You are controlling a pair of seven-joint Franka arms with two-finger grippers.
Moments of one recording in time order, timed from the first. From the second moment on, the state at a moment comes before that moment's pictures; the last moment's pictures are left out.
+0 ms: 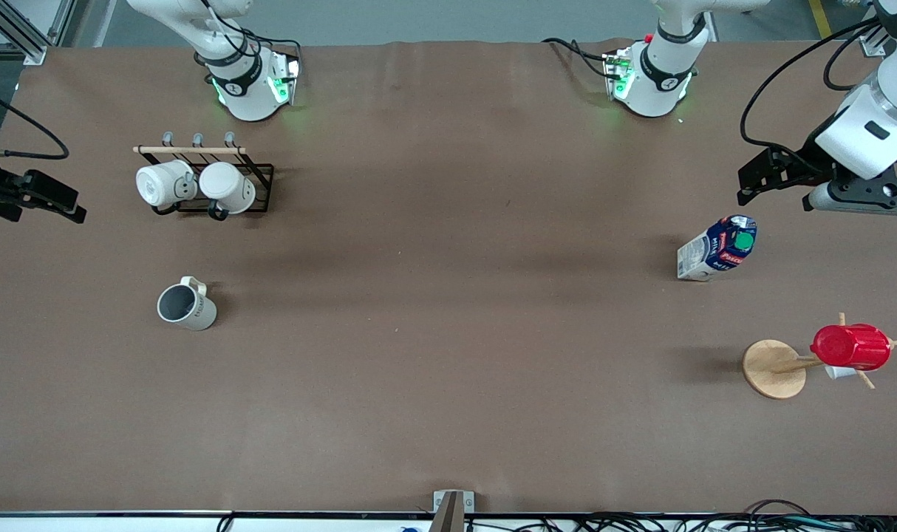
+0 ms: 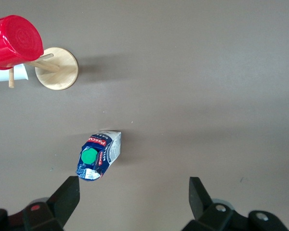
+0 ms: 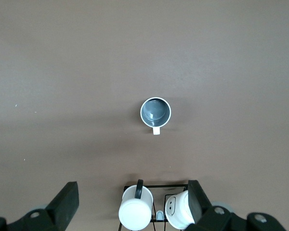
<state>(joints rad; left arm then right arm) -0.07 -0.05 -0.06 -1.69 -0.04 1.68 -0.03 -0.04 0.06 -0.01 -1.49 0.02 1.55 0.00</state>
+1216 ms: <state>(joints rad) -0.06 -0.05 -0.04 -1.70 -0.04 1.65 -0.03 -0.05 0.13 -0.07 -1.85 0.02 1.98 -0.09</state>
